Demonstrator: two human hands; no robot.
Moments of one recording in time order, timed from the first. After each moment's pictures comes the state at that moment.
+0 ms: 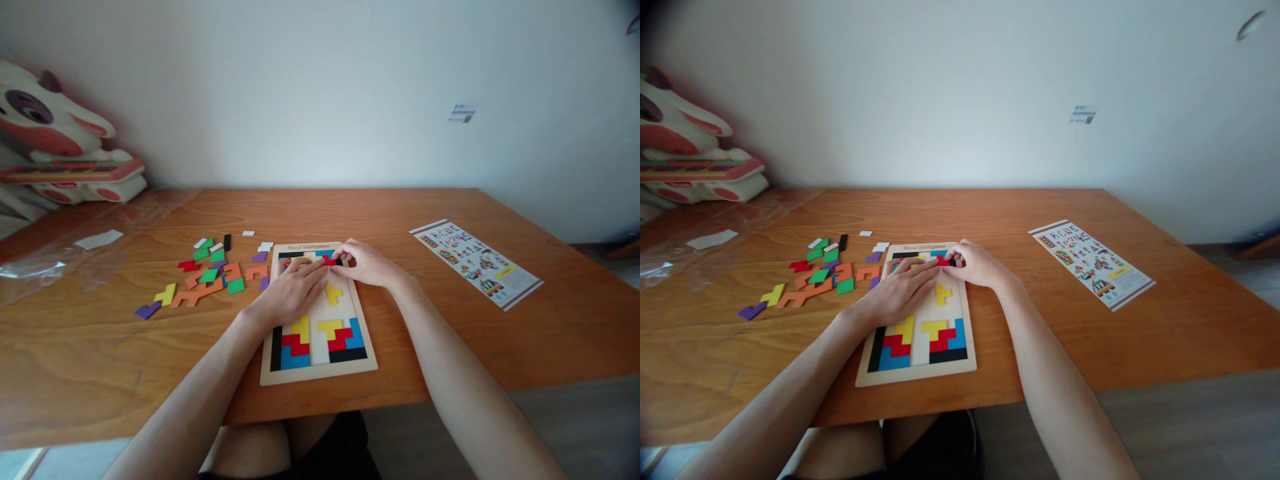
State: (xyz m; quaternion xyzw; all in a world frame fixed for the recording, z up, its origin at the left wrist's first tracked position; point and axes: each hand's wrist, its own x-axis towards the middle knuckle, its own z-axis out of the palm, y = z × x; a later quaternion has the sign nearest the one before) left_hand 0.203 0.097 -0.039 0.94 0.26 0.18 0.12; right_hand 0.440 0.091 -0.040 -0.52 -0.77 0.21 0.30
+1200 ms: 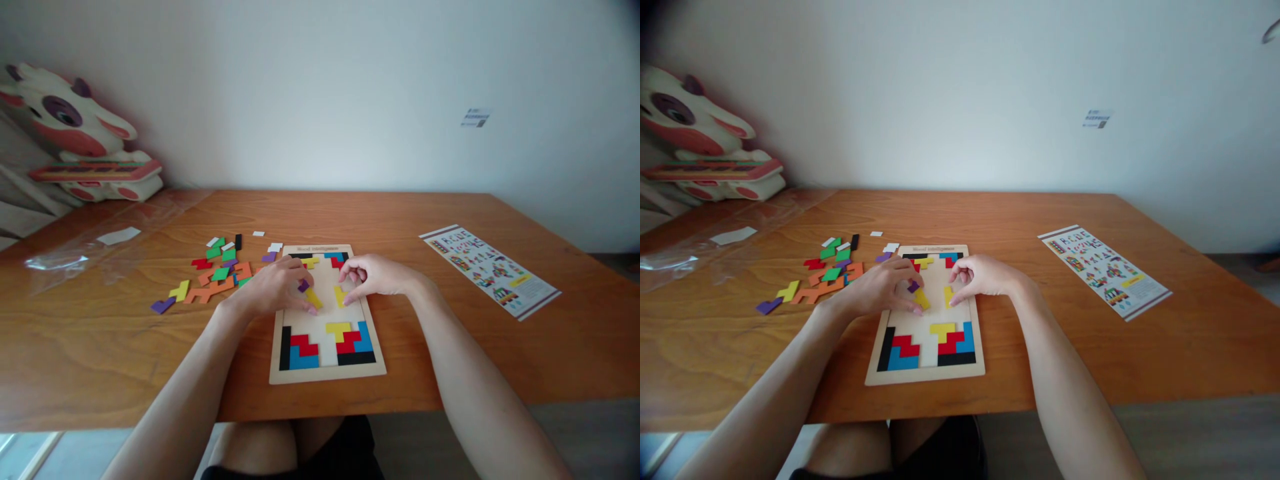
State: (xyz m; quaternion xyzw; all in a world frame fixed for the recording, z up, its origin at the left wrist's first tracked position) left_hand 0.160 0.124 -0.019 0.95 0.23 0.14 0.17; right_hand 0.434 0.079 -0.011 -0.52 -0.73 0.41 0.14
